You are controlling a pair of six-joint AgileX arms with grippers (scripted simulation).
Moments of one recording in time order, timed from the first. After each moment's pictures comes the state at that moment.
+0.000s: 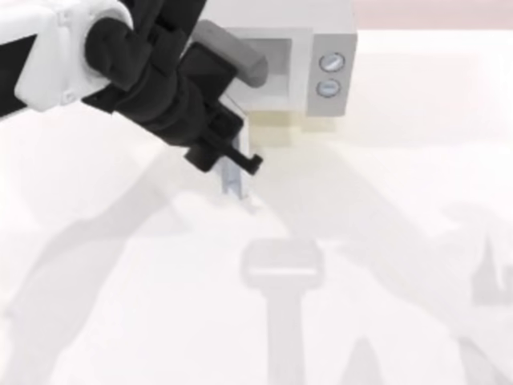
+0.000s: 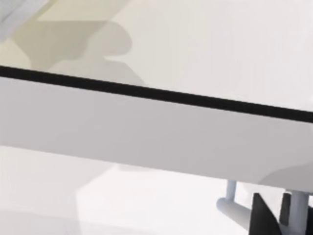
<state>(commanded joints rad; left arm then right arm) -0.52 1.71 1.35 -0.70 0.14 0.25 0.00 0.00 0.00 0.00 0.00 0.00</state>
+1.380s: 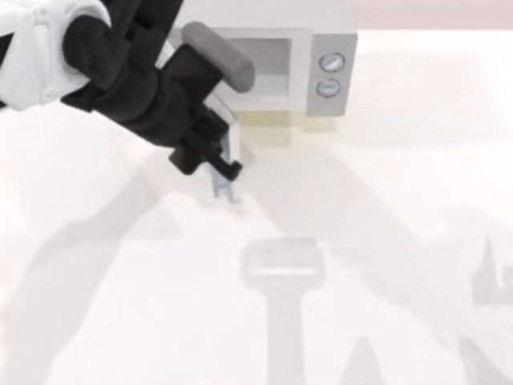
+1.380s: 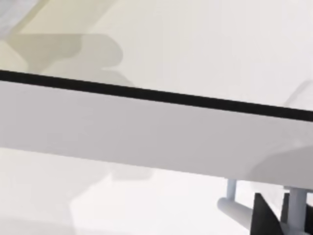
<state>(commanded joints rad) -0.48 1.68 1.33 -0.71 0.20 0.35 0.00 0.00 0.00 0.00 0.00 0.00</state>
